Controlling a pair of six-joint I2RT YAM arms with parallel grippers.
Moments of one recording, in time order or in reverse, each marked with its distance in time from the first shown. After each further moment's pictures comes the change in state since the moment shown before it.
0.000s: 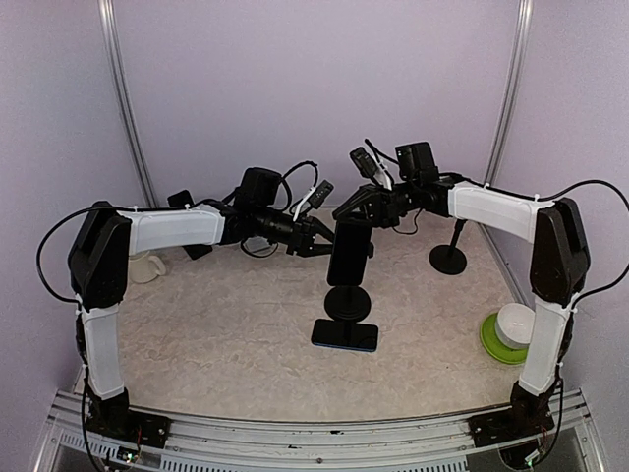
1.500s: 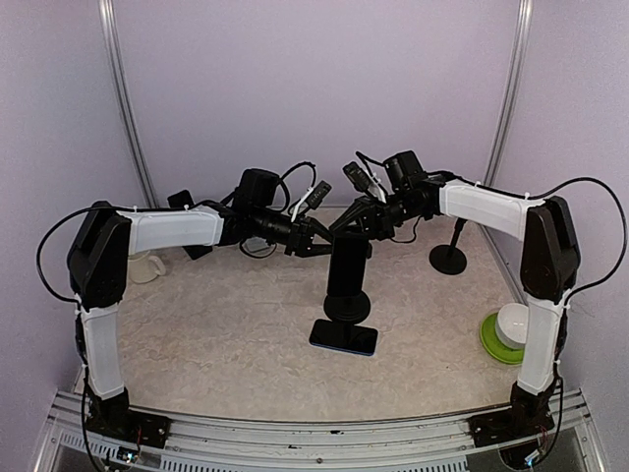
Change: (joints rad) left arm 0.014 -0.004 -0.020 0.025 0.015 -0.005; right arm 0.005 0.067 0.080 -0.329 0.040 -0.300
